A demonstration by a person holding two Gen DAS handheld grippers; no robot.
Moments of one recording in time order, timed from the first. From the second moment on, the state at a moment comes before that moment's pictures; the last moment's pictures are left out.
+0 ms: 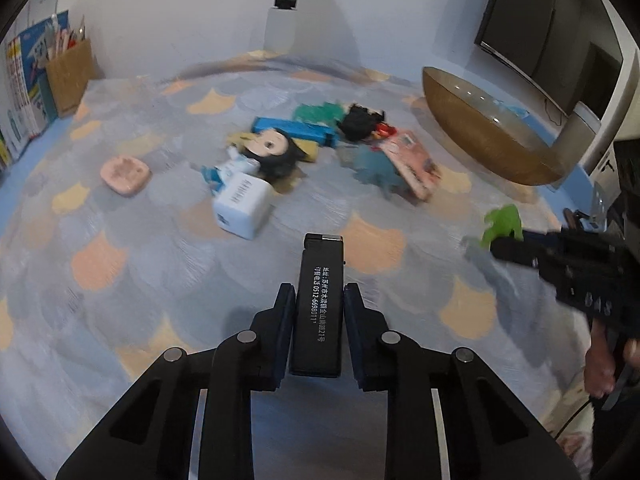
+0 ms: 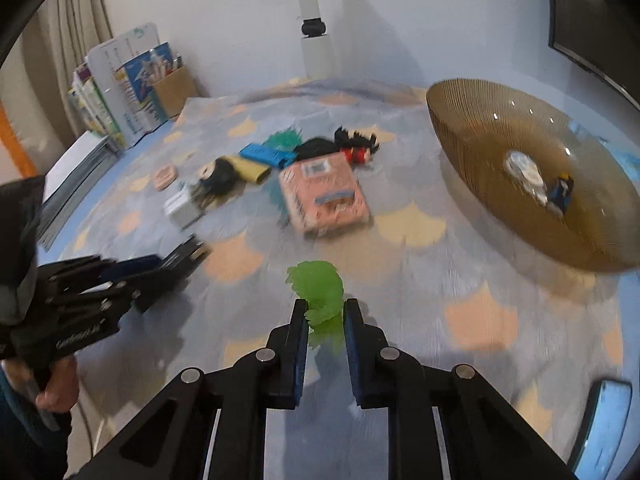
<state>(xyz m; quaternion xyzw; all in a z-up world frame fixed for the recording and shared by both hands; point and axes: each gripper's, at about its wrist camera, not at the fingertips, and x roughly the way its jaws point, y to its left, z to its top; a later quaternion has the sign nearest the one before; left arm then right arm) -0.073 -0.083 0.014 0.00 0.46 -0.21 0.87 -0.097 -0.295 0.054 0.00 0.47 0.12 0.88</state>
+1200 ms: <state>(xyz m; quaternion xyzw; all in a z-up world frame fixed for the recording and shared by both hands) -0.080 -0.132 0.052 0.04 0.41 -0.21 0.89 -0.120 -0.321 0.085 -0.04 0.43 0.09 0.90</state>
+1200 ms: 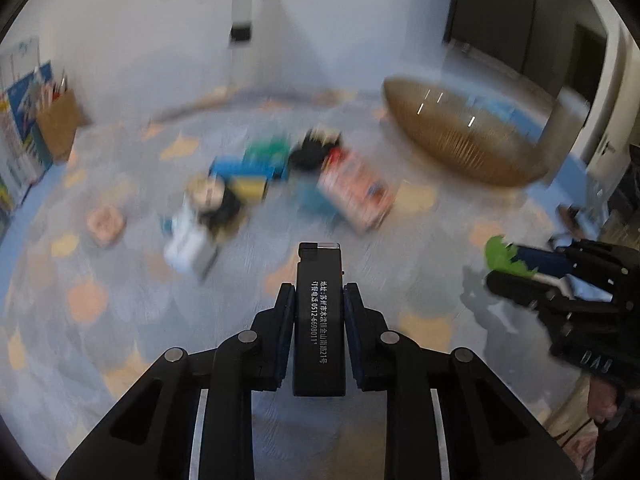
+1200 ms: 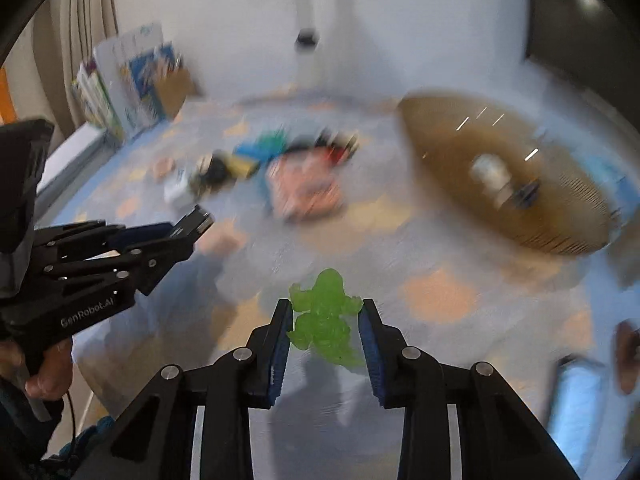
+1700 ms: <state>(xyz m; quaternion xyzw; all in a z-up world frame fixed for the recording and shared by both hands) 0.002 -0.274 0.147 0.03 0.36 -0.31 0.88 -0.071 -0.445 0.191 0.00 0.37 -0.03 0.93</state>
